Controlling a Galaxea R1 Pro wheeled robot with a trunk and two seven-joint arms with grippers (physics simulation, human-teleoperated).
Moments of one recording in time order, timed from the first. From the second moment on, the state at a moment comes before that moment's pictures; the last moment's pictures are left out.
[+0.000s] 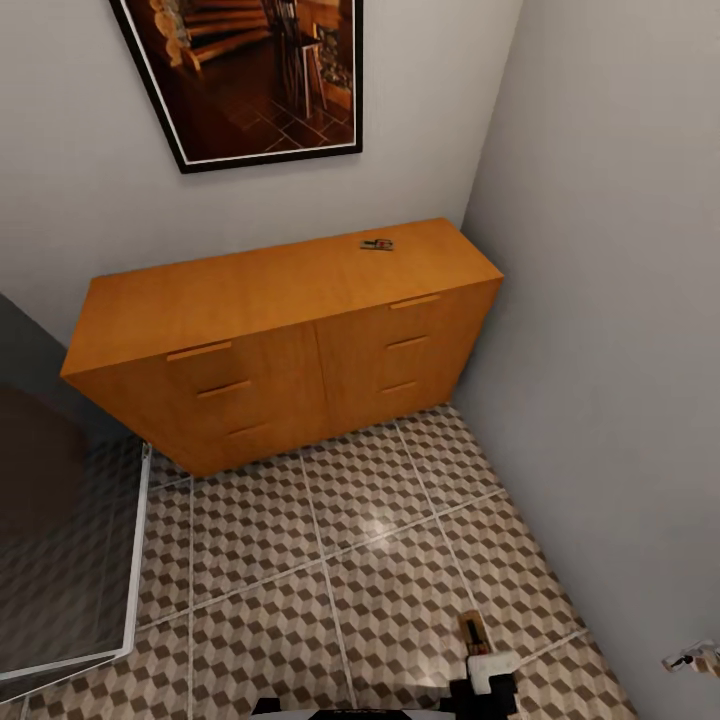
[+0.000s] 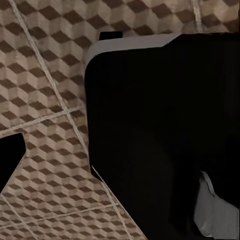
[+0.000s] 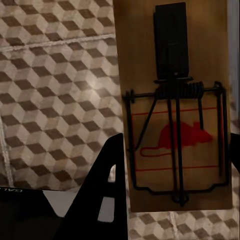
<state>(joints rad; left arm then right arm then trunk) -0.22 -0.06 -0.16 -0.26 0.11 -0.06 0.17 -0.45 0.07 0.97 -0.03 -0.69 -0.56 -0.31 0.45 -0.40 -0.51</state>
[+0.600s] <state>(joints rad) -0.22 -0.04 -0.11 -0.42 0.11 -0.14 0.23 -0.45 0.10 0.96 -0.03 -0.70 -0.56 -0.35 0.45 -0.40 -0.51</state>
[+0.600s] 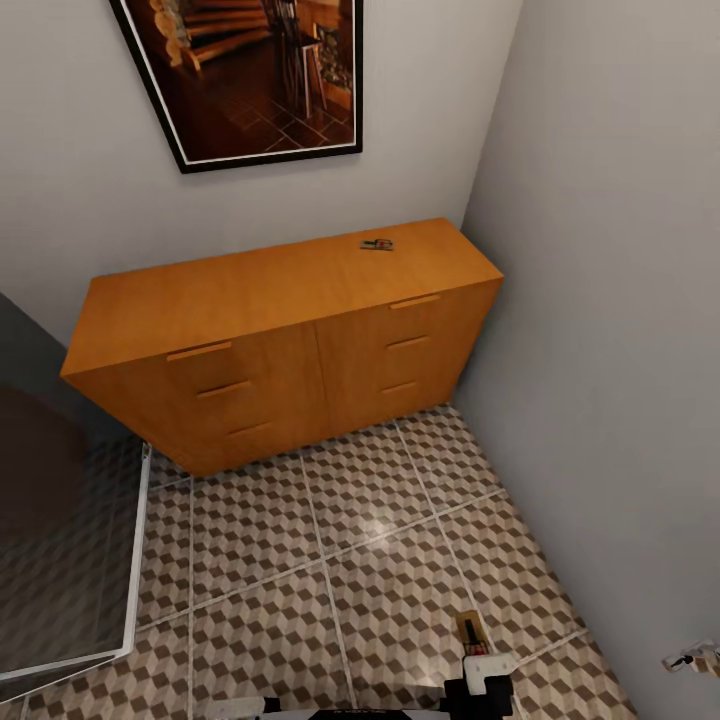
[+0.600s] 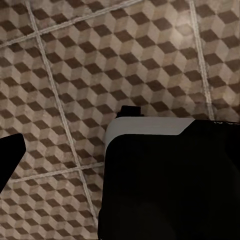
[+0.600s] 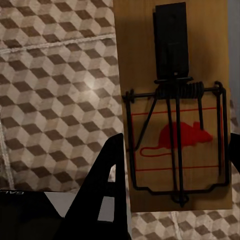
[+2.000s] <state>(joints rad) -0.22 -0.07 -0.12 -0.69 0.10 -0.02 0.24 -0.45 0.08 0.97 -0.02 -0.69 -0.56 -0.35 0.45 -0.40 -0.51</state>
